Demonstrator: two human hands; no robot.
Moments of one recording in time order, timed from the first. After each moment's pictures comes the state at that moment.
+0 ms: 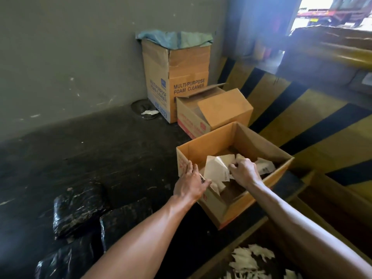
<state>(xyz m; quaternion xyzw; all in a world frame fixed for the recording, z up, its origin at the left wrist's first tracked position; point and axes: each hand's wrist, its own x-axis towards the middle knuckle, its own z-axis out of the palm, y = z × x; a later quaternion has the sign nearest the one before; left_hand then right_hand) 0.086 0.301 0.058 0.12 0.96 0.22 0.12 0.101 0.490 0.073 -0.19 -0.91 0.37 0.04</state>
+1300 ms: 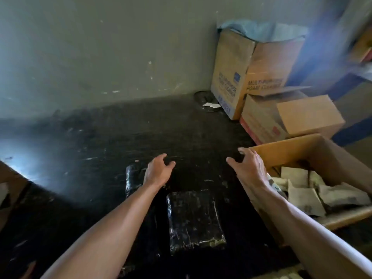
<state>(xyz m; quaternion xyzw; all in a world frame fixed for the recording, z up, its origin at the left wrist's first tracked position) 0.074 0.012 0.066 -0.18 0.91 0.37 0.02 0.051 0.292 0.085 -0.07 -0.94 0.32 0.01</state>
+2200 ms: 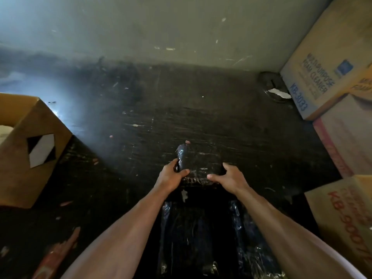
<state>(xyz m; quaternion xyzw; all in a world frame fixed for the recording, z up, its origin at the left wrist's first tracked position) 0.089 -0.180 -0.059 -0.29 0.77 0.56 0.12 0.006 0.027 -0.029 -0.02 -0.90 0.30 -0.32</state>
